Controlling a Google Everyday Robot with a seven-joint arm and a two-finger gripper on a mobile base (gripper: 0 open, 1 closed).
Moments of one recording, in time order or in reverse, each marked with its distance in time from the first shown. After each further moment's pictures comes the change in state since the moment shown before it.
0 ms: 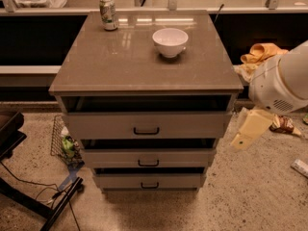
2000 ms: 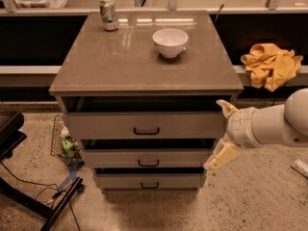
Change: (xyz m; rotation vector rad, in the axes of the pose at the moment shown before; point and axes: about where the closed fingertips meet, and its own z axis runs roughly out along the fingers) arm 0.043 0.009 0.135 0.049 -0.235 0.017
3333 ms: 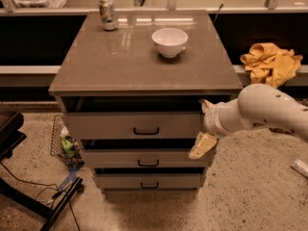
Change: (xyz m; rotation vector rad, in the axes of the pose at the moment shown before) arm 0.018 -0.031 0.089 -0.037 0.108 -0.043
